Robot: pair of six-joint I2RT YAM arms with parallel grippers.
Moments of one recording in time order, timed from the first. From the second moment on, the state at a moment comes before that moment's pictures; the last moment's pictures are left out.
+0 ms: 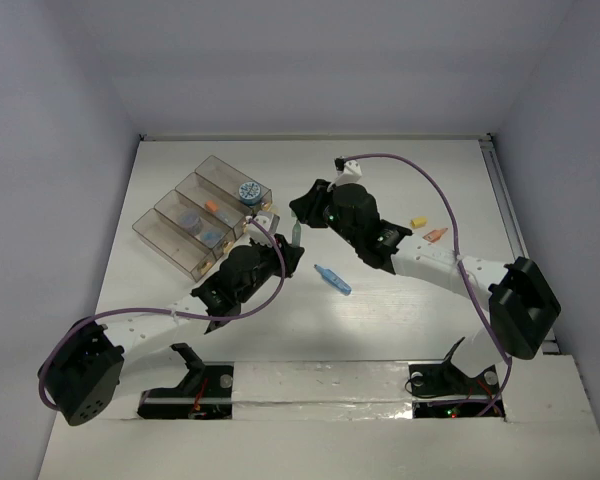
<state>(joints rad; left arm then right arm) -0.81 1.09 0.43 0.47 -0.16 -0.46 0.82 1.53 1.10 0.21 0.23 0.69</state>
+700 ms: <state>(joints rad) -0.81 1.07 0.43 0.43 -0.19 -0.46 0.87 1.53 1.05 0.26 0.30 0.70</state>
